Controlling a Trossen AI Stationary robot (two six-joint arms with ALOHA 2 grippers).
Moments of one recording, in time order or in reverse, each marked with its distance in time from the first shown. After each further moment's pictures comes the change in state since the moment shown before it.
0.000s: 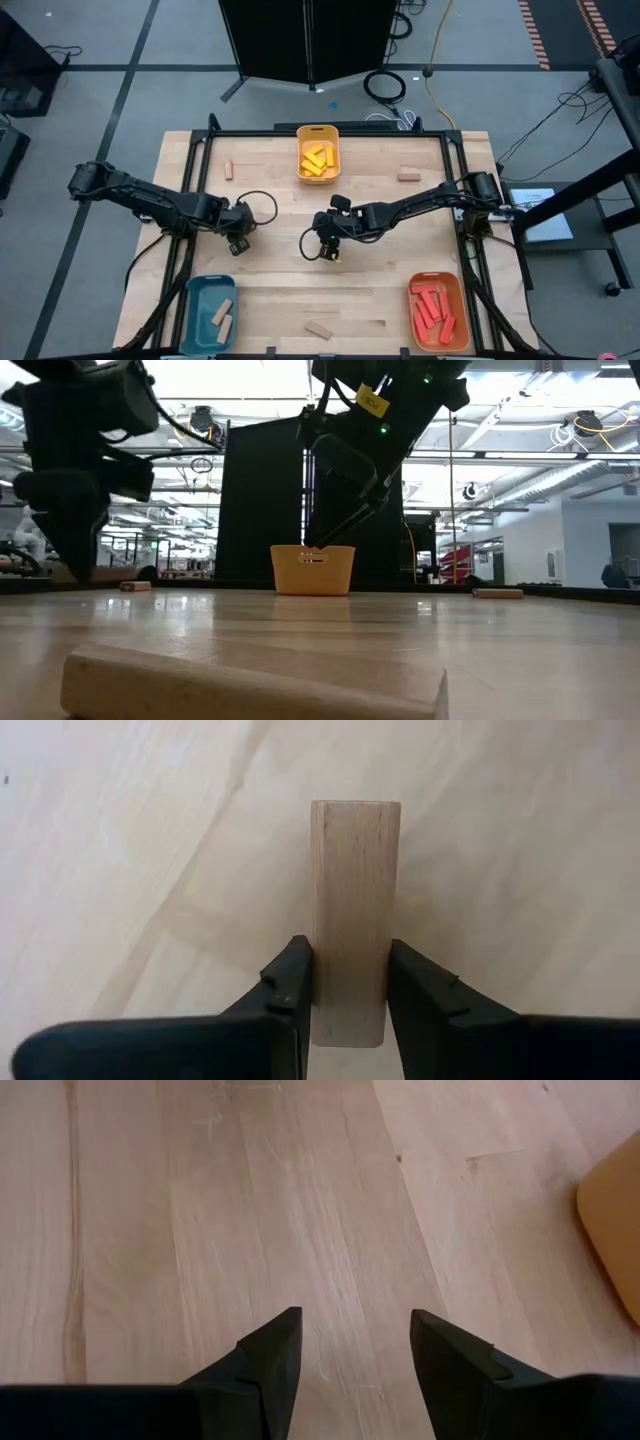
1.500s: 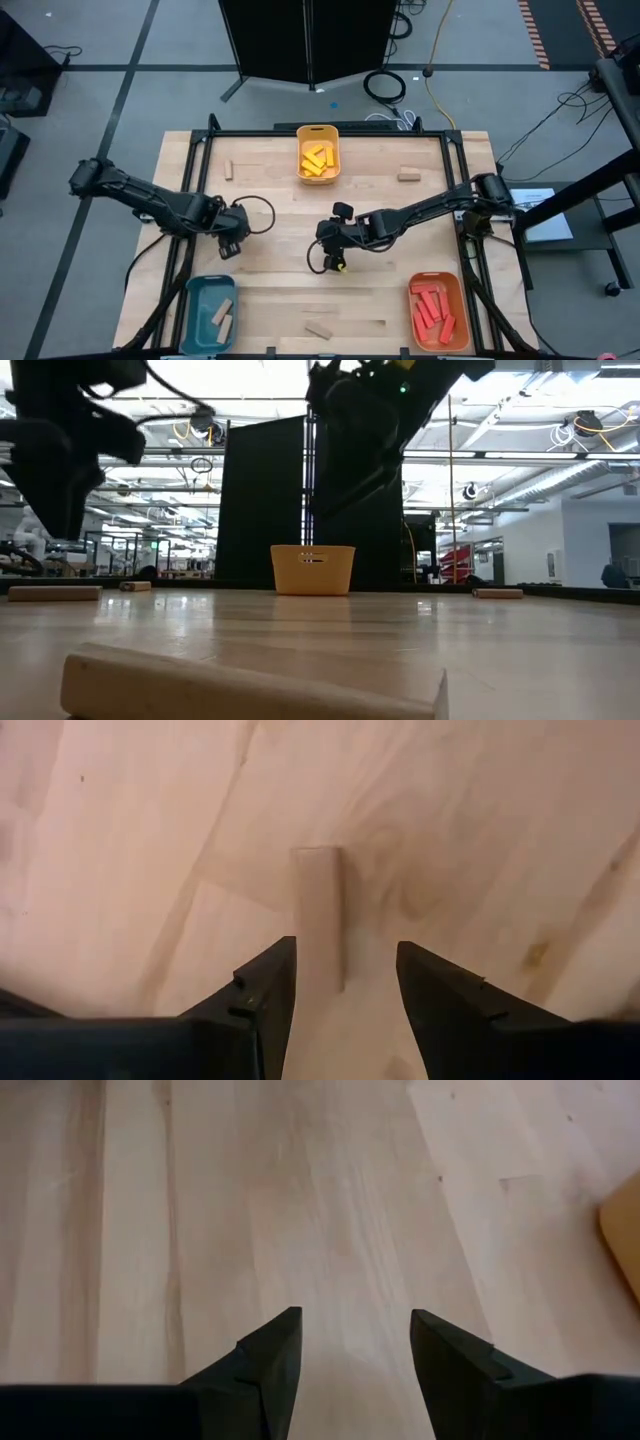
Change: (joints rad) left arm -0.113 -0.010 0.189 -0.309 -0.020 -0.015; right arm 0.077 -0.062 0.000 -0.026 0.008 0.037
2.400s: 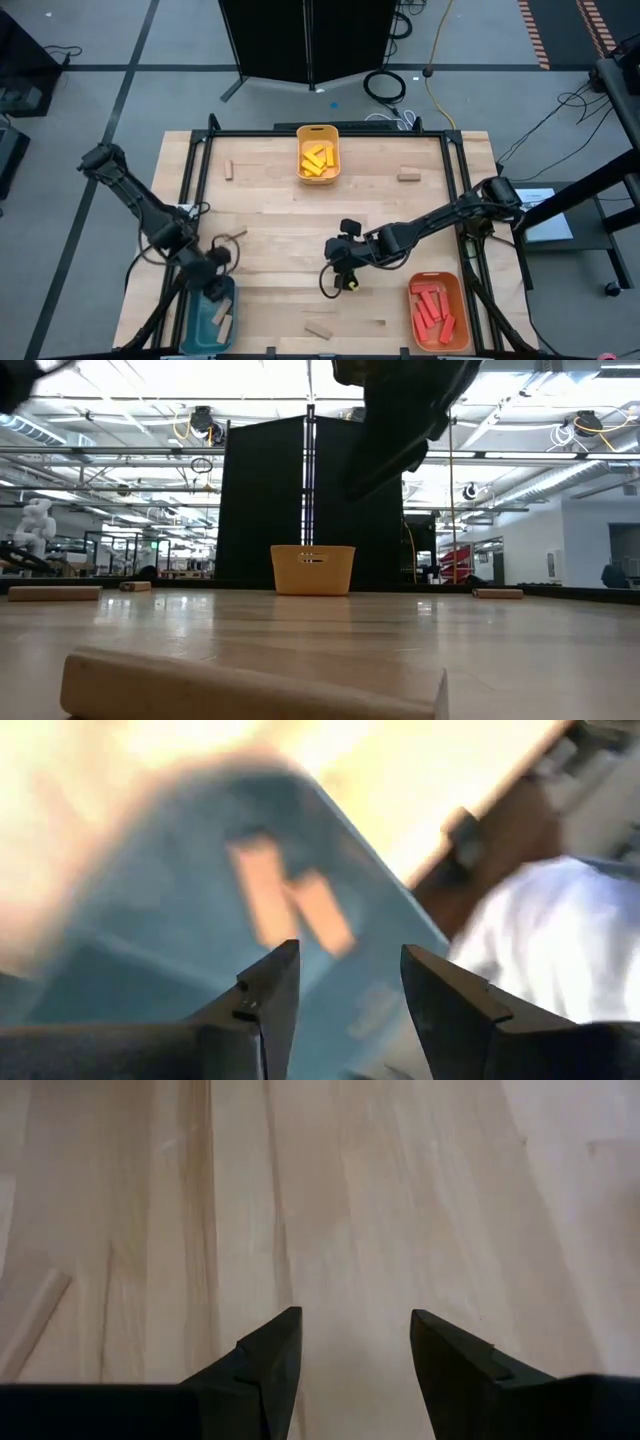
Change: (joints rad) left arm -0.510 -0.070 0.004 0.416 0.339 -1.034; right arm 0.125 -0.044 0.000 -0.086 -0.024 0.110
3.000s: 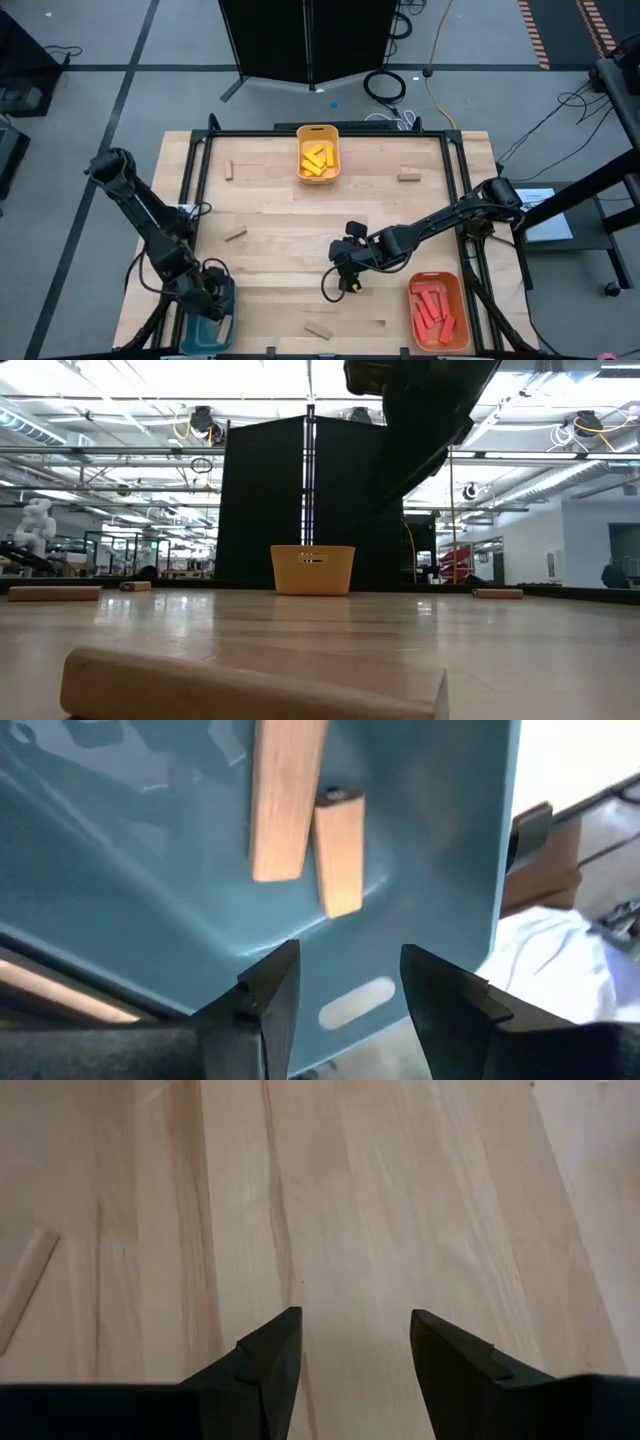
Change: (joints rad) left arm -0.176 0.190 -0.015 0.198 -0.003 -0.479; right arm 0.025 0.000 0.002 -0.089 -0.005 0.063
